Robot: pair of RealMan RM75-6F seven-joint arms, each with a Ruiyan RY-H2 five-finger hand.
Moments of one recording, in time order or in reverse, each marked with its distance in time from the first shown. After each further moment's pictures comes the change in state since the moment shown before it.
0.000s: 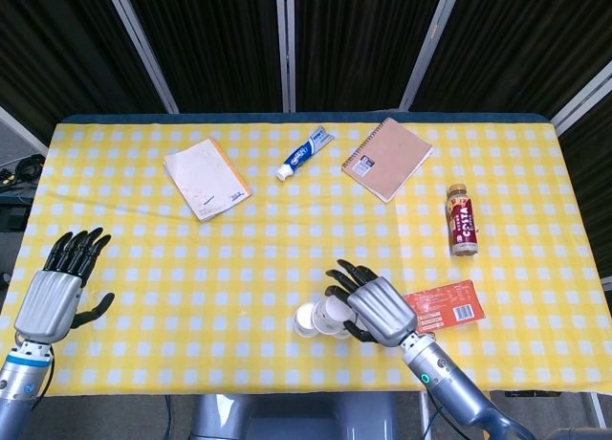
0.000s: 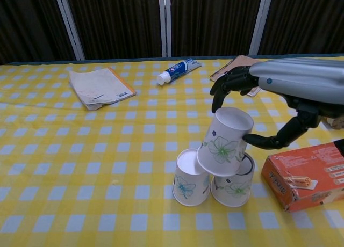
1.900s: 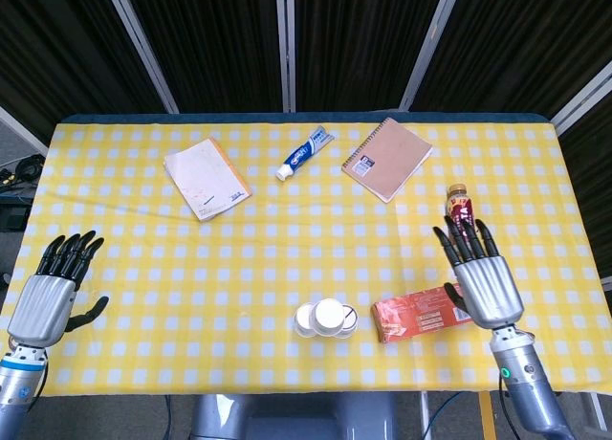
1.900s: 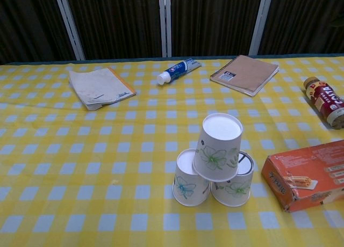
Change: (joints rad) left arm 0.036 -0.011 -0.007 0.041 0.023 0.020 -0.009; right arm -0.249 0.112 -0.019 0.219 -0.106 0.380 0.015
